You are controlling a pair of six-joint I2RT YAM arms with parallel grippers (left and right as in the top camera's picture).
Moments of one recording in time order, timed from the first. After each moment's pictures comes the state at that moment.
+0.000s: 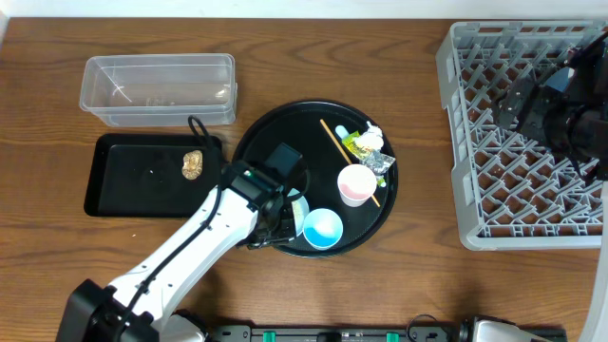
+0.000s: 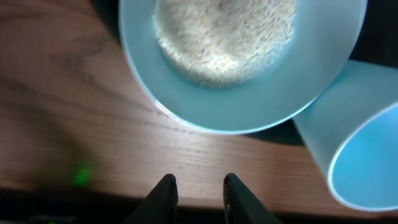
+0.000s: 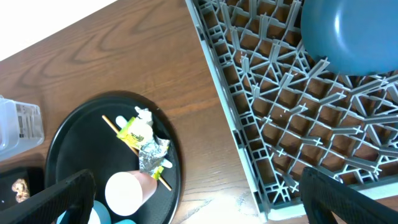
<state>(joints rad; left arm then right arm) -0.60 1.47 1.04 -1.15 0.09 -0.75 -0.15 1.40 1.77 -1.32 -0.15 0.29</state>
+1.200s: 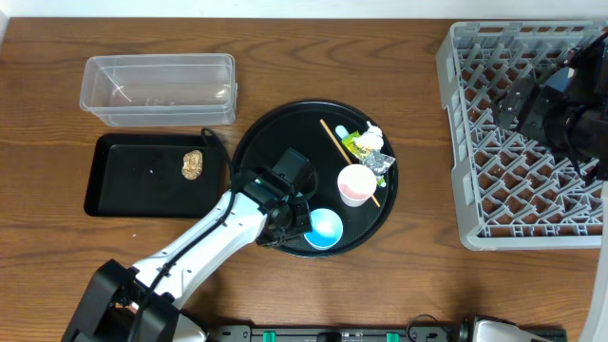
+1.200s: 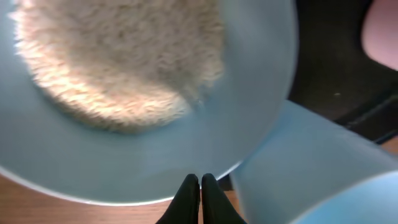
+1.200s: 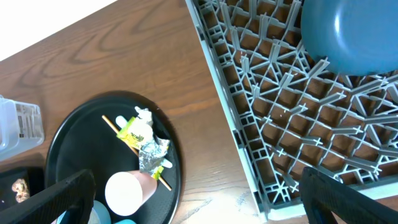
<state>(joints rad) -0.63 1.52 0.92 -0.83 0.21 -0.86 -0.15 1.40 1.77 -1.32 -0.15 0.29</state>
